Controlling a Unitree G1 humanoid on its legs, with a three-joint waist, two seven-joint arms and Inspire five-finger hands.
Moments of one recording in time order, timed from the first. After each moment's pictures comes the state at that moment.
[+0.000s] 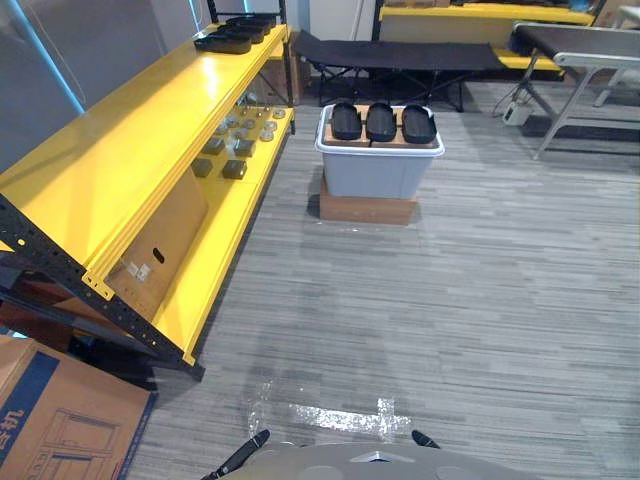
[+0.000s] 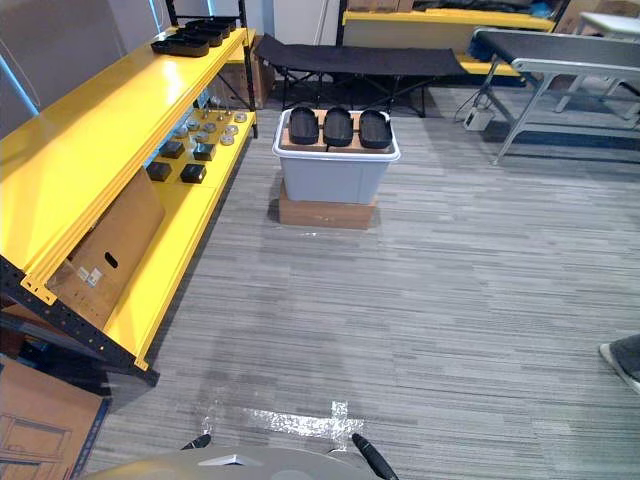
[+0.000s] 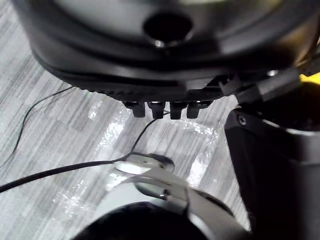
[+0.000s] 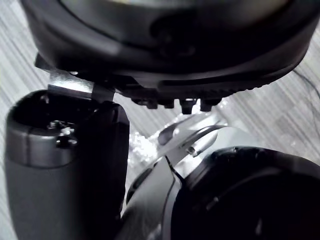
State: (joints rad) left arm 0.15 0.15 0.10 1.11 -0.32 0.24 -0.02; right arm 0.14 -0.13 -0.36 1.19 0.42 0.28 0.10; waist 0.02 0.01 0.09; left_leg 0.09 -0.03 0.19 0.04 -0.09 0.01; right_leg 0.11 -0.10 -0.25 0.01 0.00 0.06
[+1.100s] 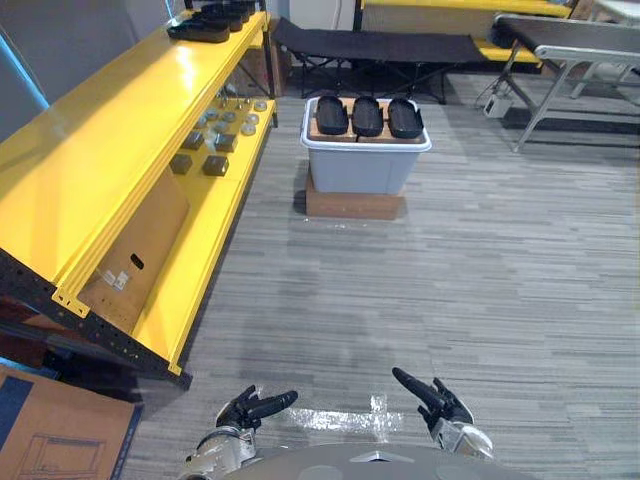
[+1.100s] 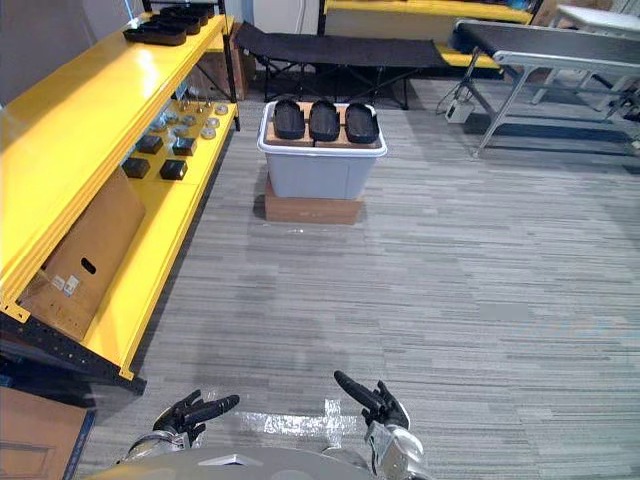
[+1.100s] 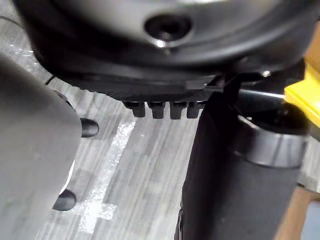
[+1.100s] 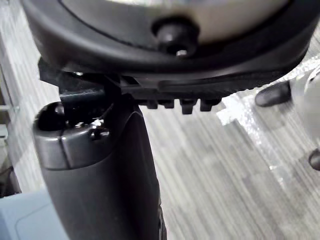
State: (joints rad) left arm 0.11 0.12 -0.06 0.97 -0.38 0.02 -0.03; right arm 0.06 -0.09 -0.18 1.04 0.43 -0.06 0.10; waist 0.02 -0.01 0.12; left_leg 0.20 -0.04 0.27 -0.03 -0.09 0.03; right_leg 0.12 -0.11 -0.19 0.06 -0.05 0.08
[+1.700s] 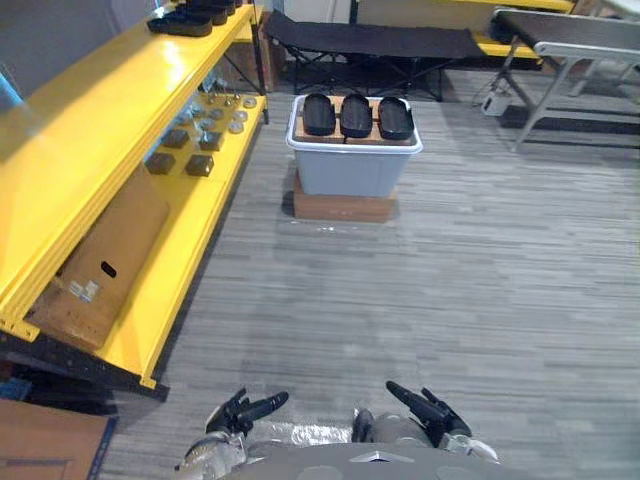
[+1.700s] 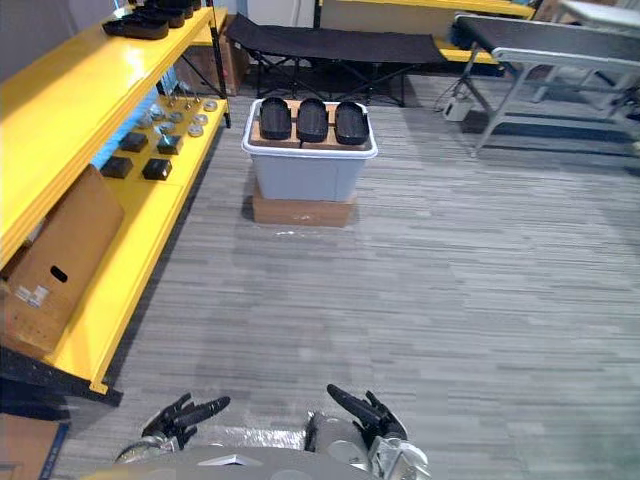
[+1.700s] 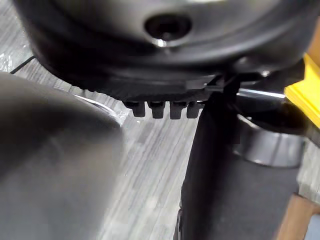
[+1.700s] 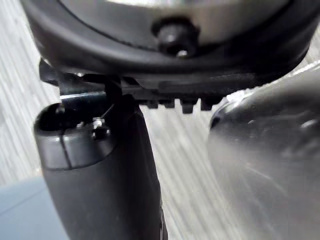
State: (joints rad) left arm 0.17 0.10 0.09 0.92 -0.37 0.07 -0.06; right arm 0.07 -0.16 -0.14 1.09 0.43 0.00 0.26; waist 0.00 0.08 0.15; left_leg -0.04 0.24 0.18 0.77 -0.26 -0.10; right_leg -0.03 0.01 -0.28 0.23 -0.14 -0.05
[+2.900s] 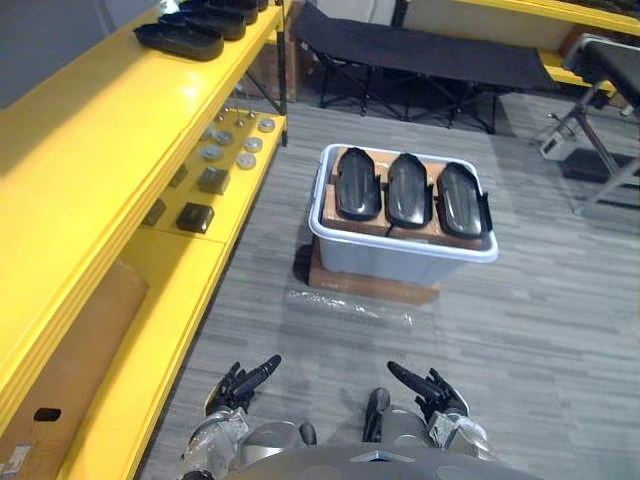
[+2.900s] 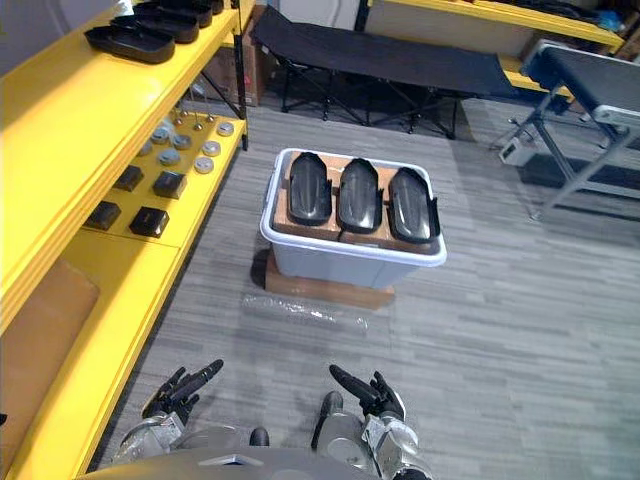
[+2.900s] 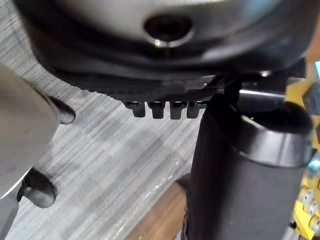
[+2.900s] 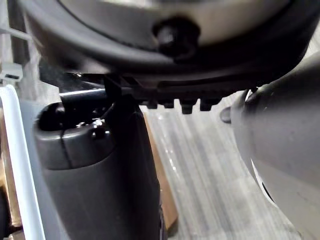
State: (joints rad) left arm 0.12 0.05 0.13 0.93 -0.53 -0.04 -0.04; right arm 0.02 -0.08 -0.18 1.10 0.39 -0.10 0.10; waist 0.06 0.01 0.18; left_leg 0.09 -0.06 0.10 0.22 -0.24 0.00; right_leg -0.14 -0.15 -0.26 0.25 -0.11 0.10
